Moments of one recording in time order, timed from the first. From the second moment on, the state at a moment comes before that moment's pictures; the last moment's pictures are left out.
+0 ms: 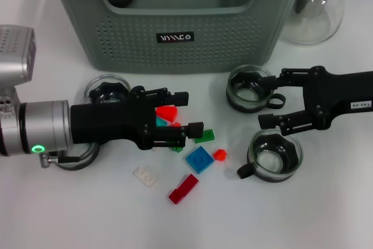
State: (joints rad) left arm -0.52 -2.16 0.51 0.51 2.15 1.72 -1.29; right arm 0.63 2.00 -0.72 -0.57 -2.11 -1.71 1.35
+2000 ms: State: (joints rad) left arm -0.51 -2.17 0.51 0.45 2.14 1.63 -1.22; right arm 0.70 2.07 -1.00 -1.08 -2.48 -1.95 1.61
